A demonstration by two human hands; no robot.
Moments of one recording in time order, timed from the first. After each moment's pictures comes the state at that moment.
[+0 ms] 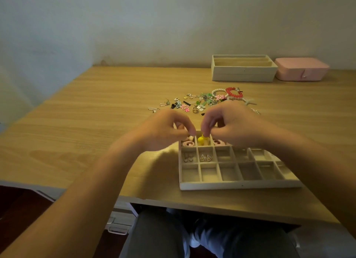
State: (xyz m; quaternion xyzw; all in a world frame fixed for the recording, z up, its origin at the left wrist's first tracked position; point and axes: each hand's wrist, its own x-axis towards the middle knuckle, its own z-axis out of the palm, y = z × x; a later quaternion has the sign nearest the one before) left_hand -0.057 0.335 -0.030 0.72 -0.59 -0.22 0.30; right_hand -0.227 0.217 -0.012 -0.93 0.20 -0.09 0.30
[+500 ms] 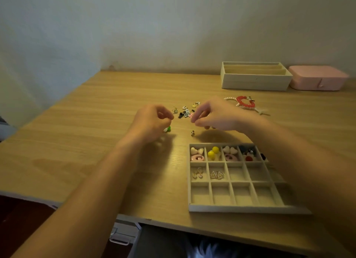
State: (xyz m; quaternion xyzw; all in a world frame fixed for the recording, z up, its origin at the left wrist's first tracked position) left_hand 0.007 0.306 -0.051 0.83 -0.41 -0.10 0.37; right_hand -0.142 0.162 -0.026 -0.91 0.24 -0.03 0.33
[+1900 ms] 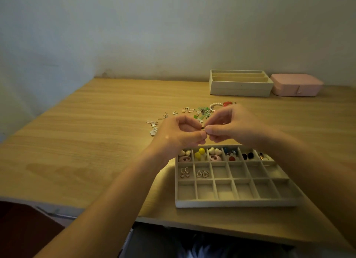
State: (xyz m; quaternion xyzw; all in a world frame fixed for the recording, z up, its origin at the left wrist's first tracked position) left_hand -0.083 0.309 -0.038 0.61 -0.39 -0.36 0.59; right_hand -0.224 0.180 -0.012 -0.82 0.24 -0.15 0.50
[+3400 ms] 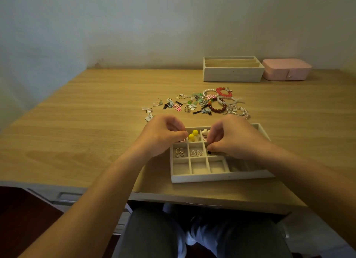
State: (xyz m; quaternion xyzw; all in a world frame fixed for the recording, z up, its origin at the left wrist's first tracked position) left_hand -0.077 0.334 -0.059 0.74 -0.46 -0.23 0.43; right_hand -0.255 0.227 -0.039 -0.89 0.34 -0.09 0.28
